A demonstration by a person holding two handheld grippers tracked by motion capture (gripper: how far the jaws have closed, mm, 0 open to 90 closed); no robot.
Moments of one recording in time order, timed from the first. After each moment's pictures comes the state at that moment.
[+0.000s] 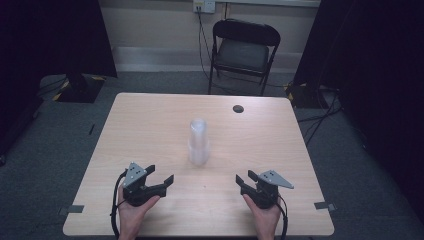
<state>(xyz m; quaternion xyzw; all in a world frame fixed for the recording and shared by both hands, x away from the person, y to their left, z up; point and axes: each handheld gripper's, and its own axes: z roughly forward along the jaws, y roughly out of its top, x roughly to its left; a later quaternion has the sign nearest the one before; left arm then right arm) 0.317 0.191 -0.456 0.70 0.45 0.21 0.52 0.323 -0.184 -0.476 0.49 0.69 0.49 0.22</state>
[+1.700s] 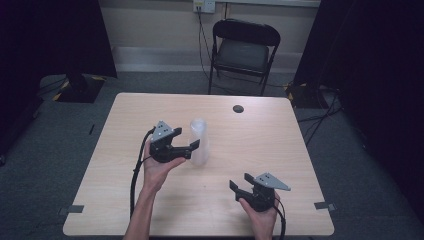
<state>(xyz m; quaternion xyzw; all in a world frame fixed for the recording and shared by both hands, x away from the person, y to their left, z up) 0.409 0.132 -0.391 0.72 0.37 0.20 0.55 0.315 -0.176 -0.475 0.46 0.71 0.49 0.20</state>
